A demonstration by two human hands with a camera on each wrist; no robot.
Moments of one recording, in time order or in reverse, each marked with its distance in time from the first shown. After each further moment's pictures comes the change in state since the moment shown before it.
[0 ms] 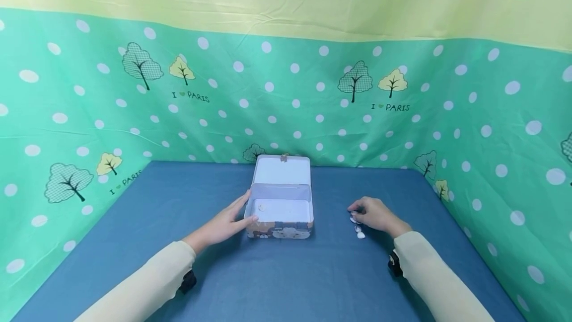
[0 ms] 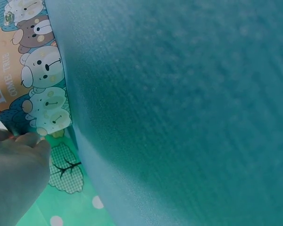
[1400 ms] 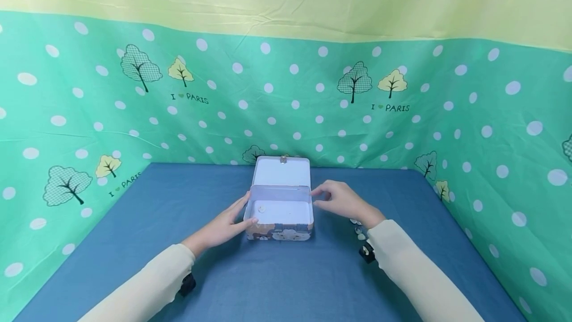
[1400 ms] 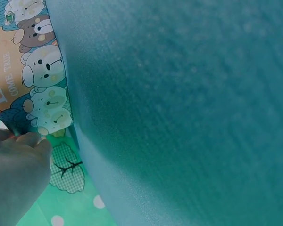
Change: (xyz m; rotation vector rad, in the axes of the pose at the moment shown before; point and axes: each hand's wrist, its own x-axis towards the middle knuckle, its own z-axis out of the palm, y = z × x) left_hand 0.000 0.002 0.000 0.018 0.012 0.003; right_hand 0.033 -0.102 -0.003 0.072 0.062 -0.172
